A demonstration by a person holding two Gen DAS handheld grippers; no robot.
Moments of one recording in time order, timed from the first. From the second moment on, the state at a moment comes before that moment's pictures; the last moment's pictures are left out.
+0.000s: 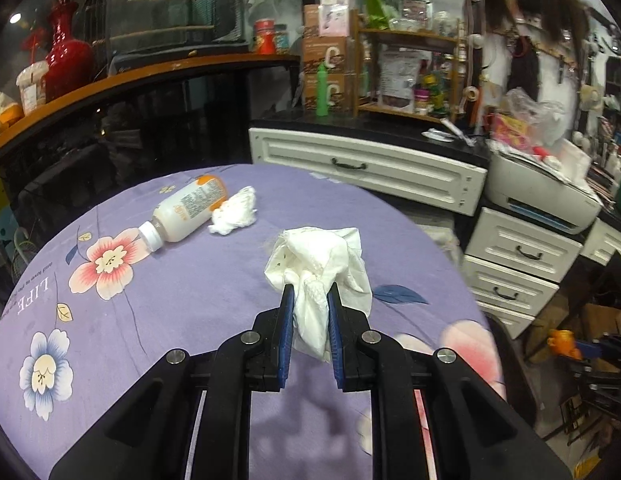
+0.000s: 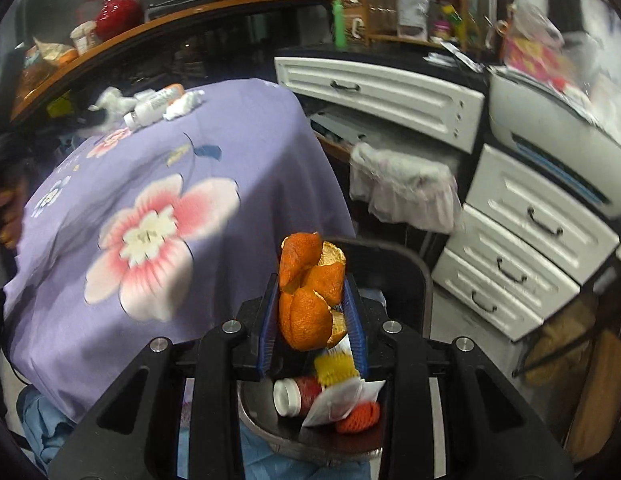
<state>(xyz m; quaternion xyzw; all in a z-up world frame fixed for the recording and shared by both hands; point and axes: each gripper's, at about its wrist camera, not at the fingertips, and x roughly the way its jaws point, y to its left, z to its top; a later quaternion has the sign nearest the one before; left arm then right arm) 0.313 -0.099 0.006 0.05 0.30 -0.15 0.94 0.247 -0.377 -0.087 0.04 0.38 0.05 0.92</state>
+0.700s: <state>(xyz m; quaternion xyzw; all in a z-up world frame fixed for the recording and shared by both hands) 0.191 -0.230 -0.045 0.10 0.33 -0.28 0.90 0.221 -0.405 -0.173 0.07 0.44 0.02 0.90</state>
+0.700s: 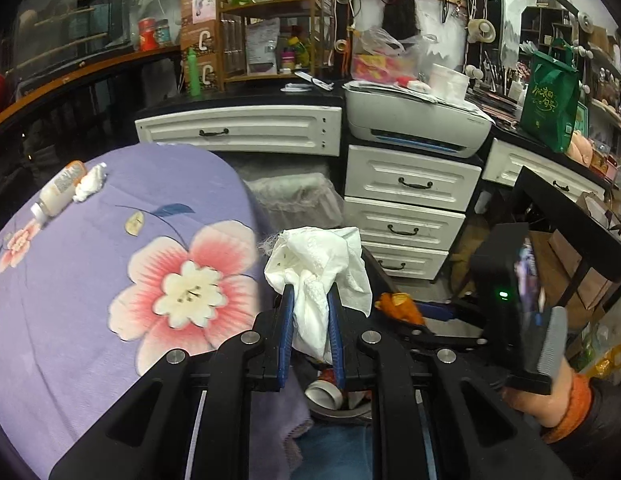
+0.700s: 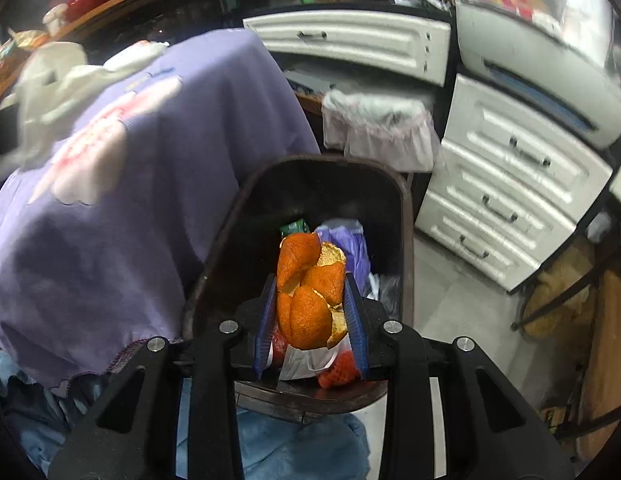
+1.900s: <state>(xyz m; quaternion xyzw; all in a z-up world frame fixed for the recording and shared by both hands) 0.195 -0.302 -0.150 0.17 0.43 -0.28 0.84 0.139 -0.491 -0.162 0.13 0.40 -0.09 0.90</state>
